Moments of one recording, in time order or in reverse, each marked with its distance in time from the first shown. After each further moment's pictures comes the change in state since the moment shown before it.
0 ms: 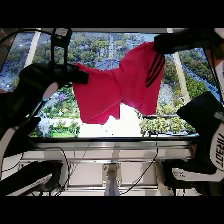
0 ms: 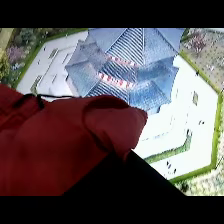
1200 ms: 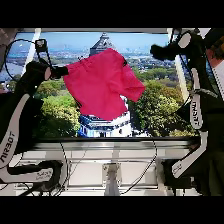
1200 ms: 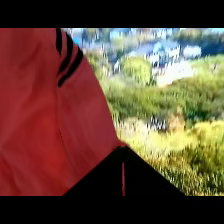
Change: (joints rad) left arm 0.410 -0.304 0.000 -0.100 0.140 -0.032; right arm -0.181 -0.422 0.018 0.090 -0.139 0.042
